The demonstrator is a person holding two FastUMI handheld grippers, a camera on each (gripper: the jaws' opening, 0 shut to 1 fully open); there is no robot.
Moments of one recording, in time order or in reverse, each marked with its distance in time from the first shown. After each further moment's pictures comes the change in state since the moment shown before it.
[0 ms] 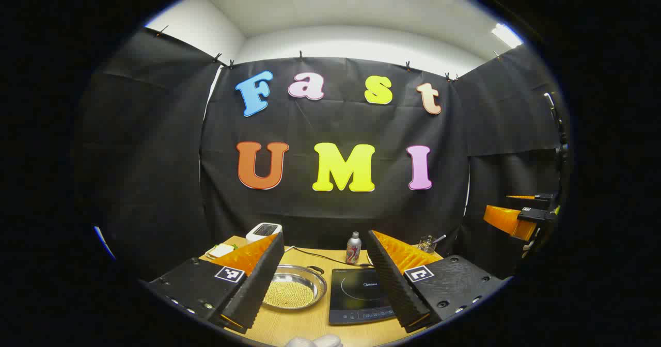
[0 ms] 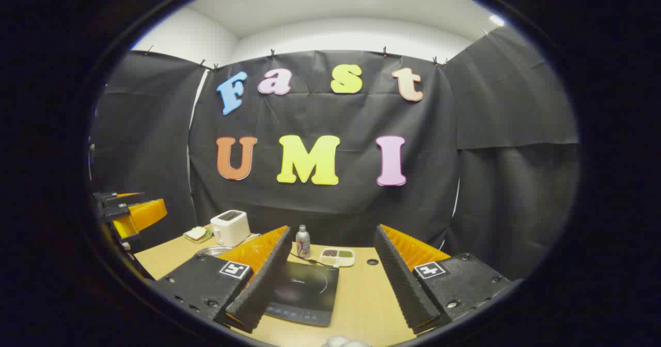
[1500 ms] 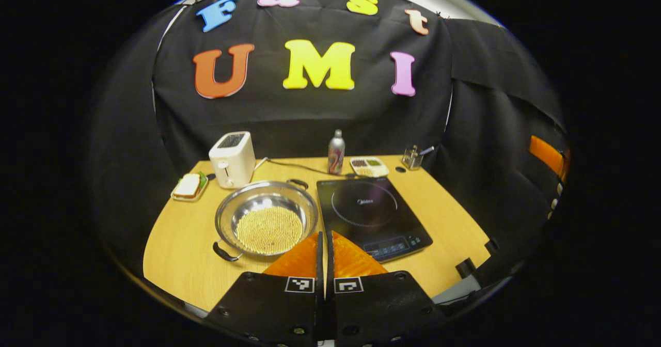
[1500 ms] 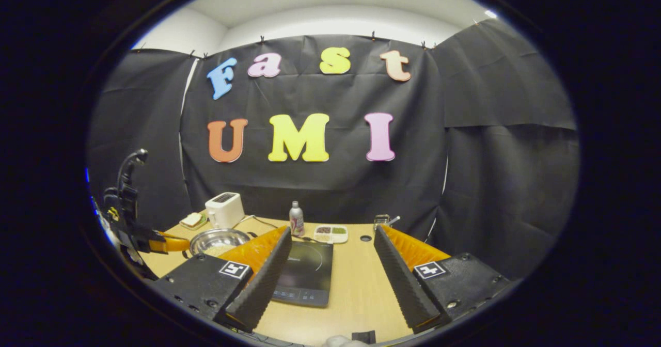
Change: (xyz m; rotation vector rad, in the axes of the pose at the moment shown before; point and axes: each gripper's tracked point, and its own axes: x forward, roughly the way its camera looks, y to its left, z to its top) left arm 0.009 0.024 -0.211 0.013 0.668 -0.223; right arm -0.025 -0.004 -0.065 0.033 0.136 -0.037
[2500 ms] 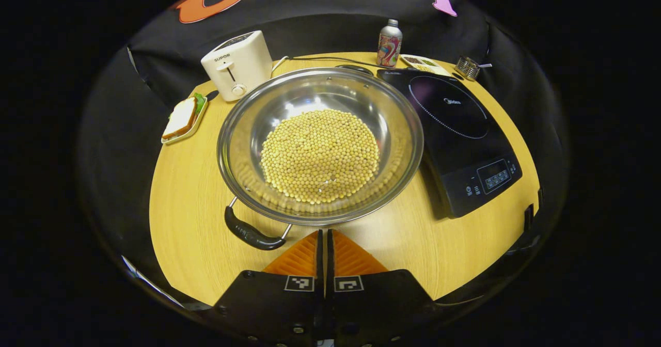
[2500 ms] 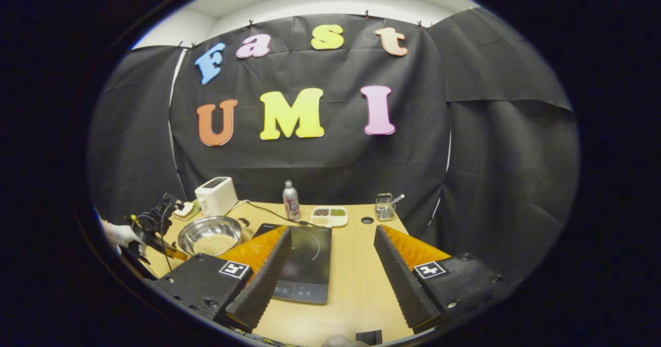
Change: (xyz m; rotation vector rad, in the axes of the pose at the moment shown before) left arm 0.092 0.142 -0.099 0.066 0.477 0.112; right arm 0.056 -0.019 -0.043 0.041 0.093 -0.030
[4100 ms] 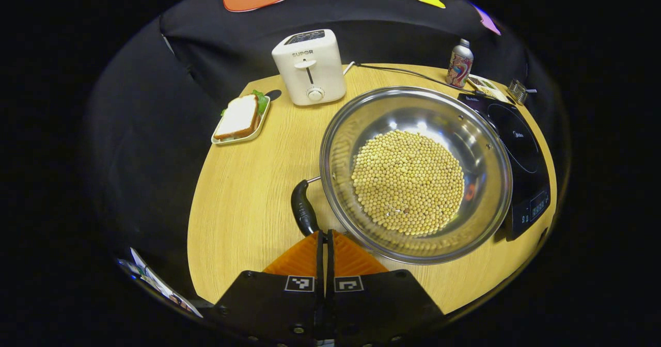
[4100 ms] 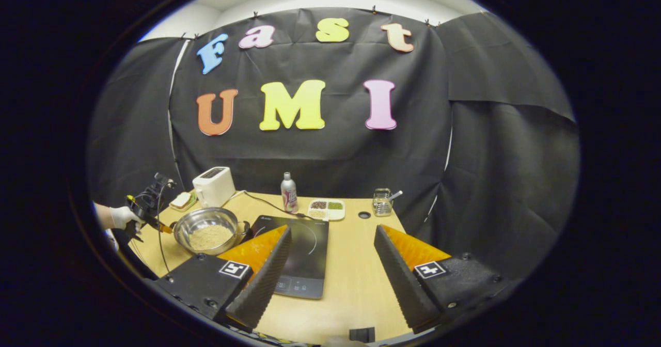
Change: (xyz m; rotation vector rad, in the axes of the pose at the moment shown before) left arm 0.016 0.117 0.030 -0.101 -0.043 0.168; right arm -0.006 0.007 0.002 -0.047 0.050 -0.013
